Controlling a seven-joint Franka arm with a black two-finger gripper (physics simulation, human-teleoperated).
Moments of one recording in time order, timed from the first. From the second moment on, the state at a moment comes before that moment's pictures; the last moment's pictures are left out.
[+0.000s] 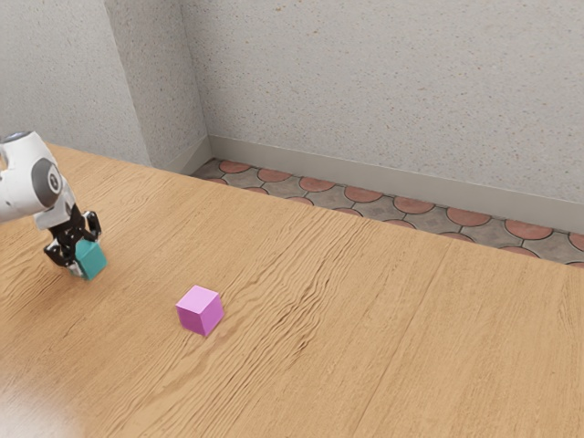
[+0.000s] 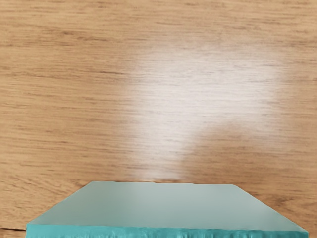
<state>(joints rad) 0.48 0.50 0.13 -1.75 -0.24 2.26 2.26</state>
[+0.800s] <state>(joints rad) 0.21 0.15 -0.04 -2.00 -0.15 2.06 1.93</state>
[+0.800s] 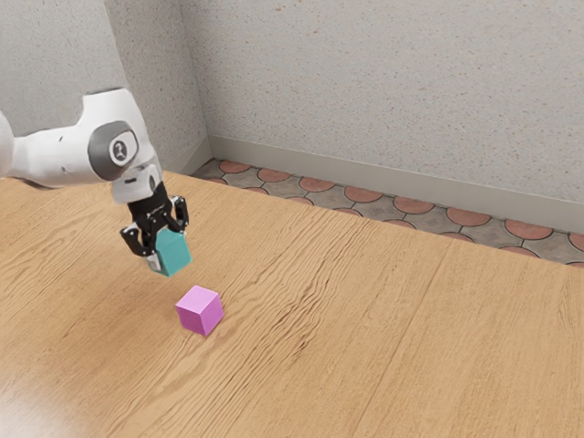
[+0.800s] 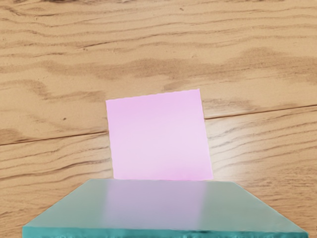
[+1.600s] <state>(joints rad) 0.11 0.19 -0.08 -2.04 0.05 2.12 1.50</state>
